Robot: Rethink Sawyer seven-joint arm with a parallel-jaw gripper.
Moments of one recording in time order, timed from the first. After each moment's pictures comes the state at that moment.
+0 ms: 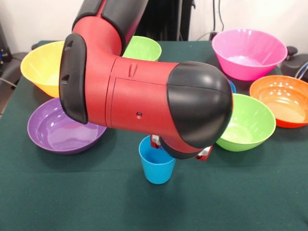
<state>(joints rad) -0.31 0.05 0.99 0.16 -1.08 1.92 1.84</state>
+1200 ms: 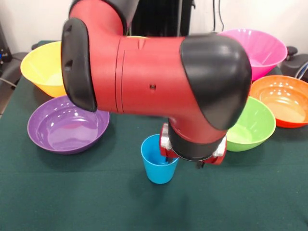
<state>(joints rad) -0.34 -0.04 0.95 0.32 -0.98 1.70 1.84</state>
